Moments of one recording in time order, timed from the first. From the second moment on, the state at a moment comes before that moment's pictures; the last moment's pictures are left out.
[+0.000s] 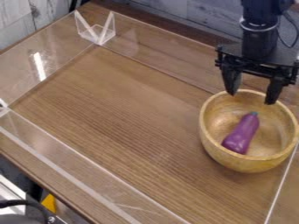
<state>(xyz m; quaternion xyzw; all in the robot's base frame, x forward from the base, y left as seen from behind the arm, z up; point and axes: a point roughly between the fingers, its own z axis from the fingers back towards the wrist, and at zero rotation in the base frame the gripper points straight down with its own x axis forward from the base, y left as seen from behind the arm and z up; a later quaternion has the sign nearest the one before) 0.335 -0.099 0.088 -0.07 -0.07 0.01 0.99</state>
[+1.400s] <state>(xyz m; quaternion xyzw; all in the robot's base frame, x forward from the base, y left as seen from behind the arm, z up) 0.336 -0.139 0.043 -0.02 -0.03 0.01 1.00</state>
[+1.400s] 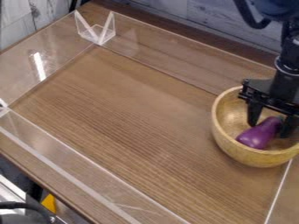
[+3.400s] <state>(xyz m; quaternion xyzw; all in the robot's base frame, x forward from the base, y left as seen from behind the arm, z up) 0.326 -0.113 0.040 0.03 0.01 -0.01 1.00</state>
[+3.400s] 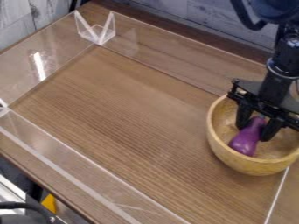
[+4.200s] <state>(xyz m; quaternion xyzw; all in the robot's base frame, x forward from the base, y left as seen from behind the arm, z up) 0.317 -0.090 0.119 0.01 -0.03 0.06 1.00</state>
